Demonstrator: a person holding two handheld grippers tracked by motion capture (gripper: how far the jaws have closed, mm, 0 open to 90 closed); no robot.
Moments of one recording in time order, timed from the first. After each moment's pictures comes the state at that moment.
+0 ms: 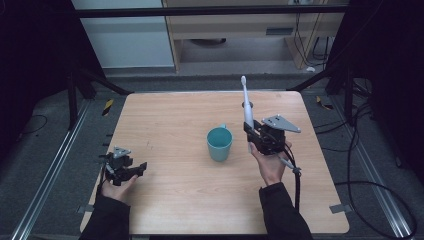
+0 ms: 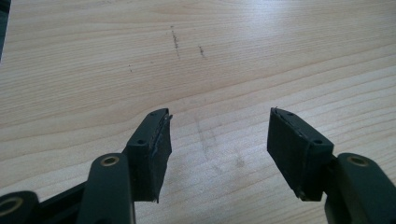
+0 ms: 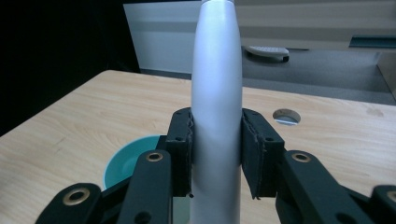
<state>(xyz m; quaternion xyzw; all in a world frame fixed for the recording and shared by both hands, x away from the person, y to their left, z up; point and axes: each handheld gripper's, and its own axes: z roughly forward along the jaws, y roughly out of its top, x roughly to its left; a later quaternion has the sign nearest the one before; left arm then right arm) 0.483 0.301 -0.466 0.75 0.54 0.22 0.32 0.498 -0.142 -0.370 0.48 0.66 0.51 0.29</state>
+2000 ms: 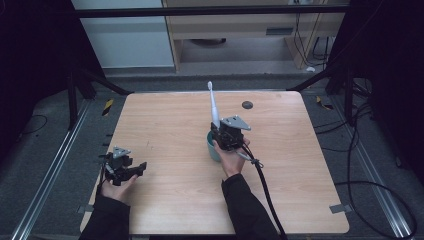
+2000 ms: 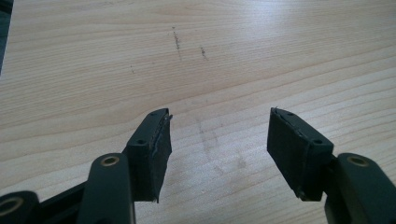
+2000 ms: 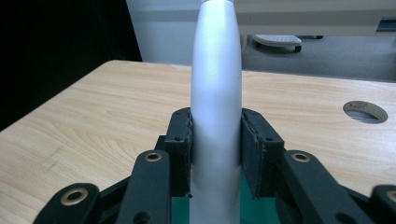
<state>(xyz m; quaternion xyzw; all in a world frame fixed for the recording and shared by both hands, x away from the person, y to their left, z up) 0.483 0.301 -0.466 0.75 0.54 0.22 0.32 0.547 -0.049 -0.426 0.49 0.66 0.50 0.28</state>
